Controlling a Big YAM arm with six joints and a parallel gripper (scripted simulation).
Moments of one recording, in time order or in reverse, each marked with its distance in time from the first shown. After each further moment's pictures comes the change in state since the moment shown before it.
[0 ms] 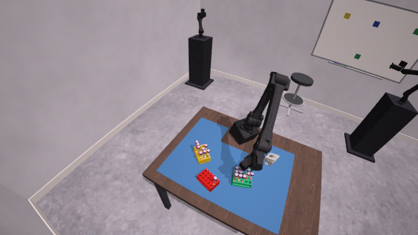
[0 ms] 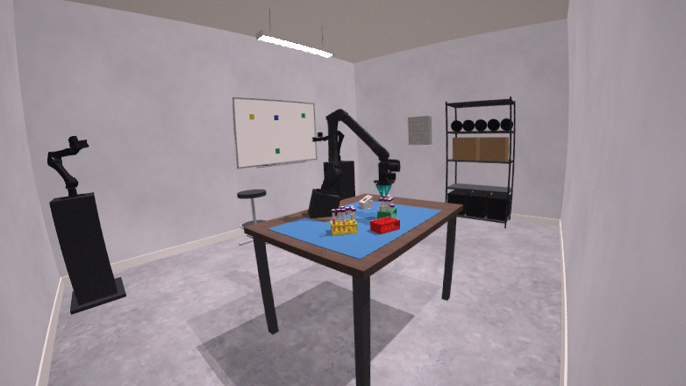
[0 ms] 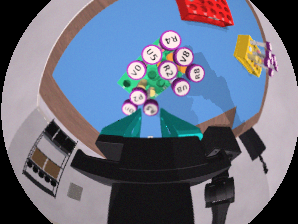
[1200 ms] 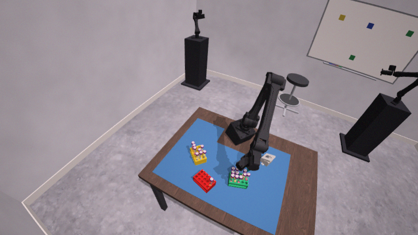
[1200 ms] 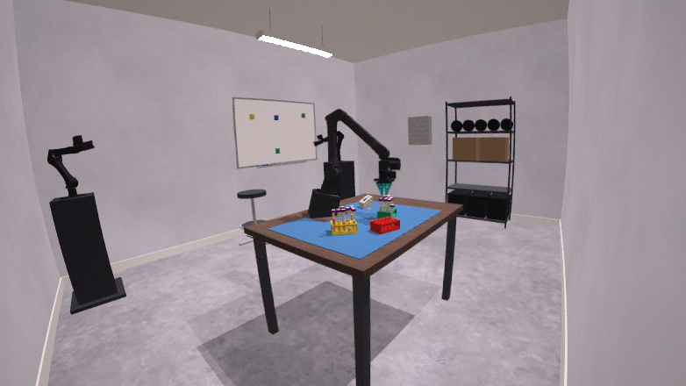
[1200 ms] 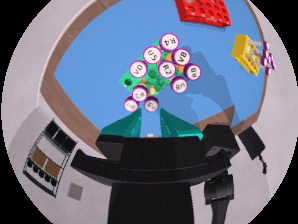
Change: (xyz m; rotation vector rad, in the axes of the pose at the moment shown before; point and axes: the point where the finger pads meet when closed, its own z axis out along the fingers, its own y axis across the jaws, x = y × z) arm -0.001 0.001 -0.011 0.003 0.003 0.000
